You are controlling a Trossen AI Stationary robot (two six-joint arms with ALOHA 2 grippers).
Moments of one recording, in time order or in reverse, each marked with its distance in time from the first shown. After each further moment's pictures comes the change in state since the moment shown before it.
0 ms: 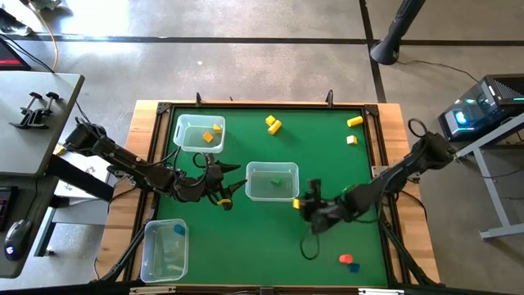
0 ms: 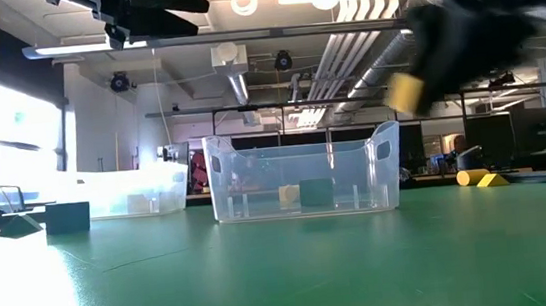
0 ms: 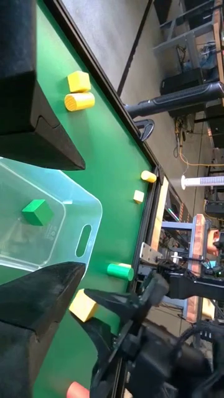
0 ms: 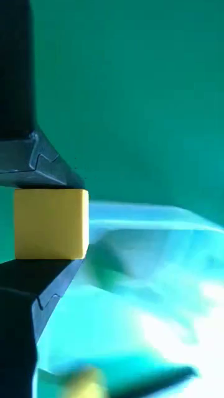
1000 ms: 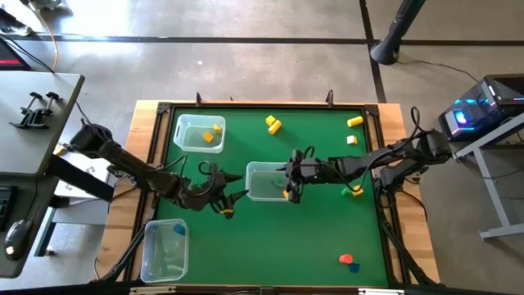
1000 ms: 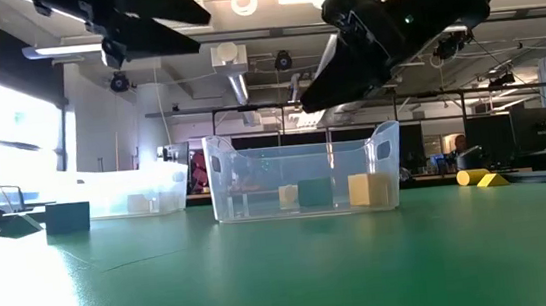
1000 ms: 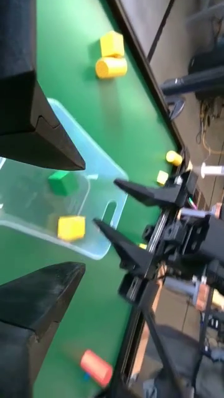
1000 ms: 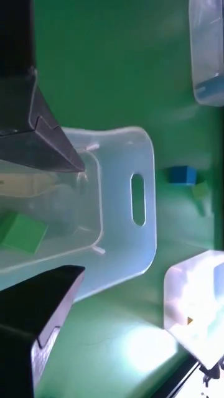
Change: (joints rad) left arm -0.056 0.073 0.000 -0.011 0.036 -0.171; right arm -0.408 0.003 -0.123 0.533 -0.391 -0.041
